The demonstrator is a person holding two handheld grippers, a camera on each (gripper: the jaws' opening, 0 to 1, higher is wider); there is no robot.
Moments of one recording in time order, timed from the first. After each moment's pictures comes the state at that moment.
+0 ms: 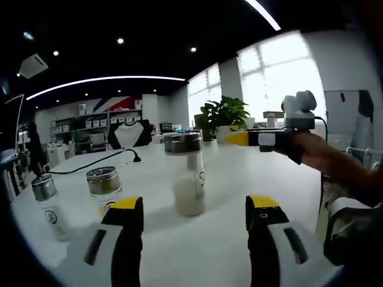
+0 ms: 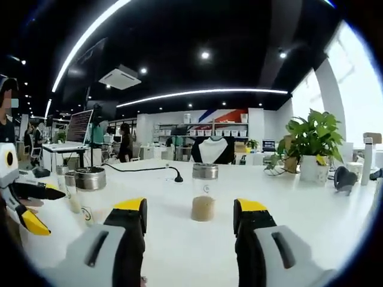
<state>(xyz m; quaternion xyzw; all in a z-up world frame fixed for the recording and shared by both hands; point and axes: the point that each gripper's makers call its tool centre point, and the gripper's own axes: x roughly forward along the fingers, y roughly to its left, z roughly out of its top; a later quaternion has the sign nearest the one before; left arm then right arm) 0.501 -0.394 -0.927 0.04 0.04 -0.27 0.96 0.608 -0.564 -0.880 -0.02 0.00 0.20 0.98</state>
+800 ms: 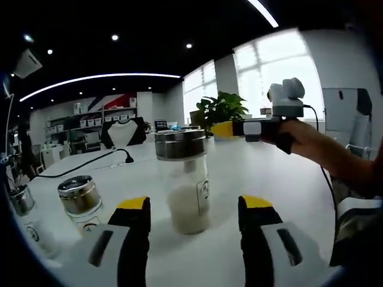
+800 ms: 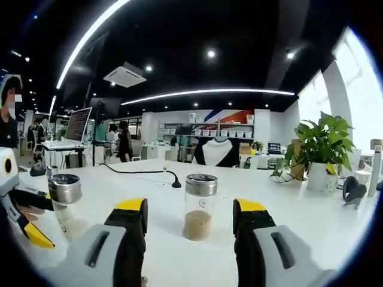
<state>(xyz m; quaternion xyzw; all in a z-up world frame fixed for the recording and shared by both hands) 0.539 -0.414 -0.934 0.05 0.05 -0.28 0.96 0.655 -0.559 -0.868 -0.04 0.00 0.22 0.97</state>
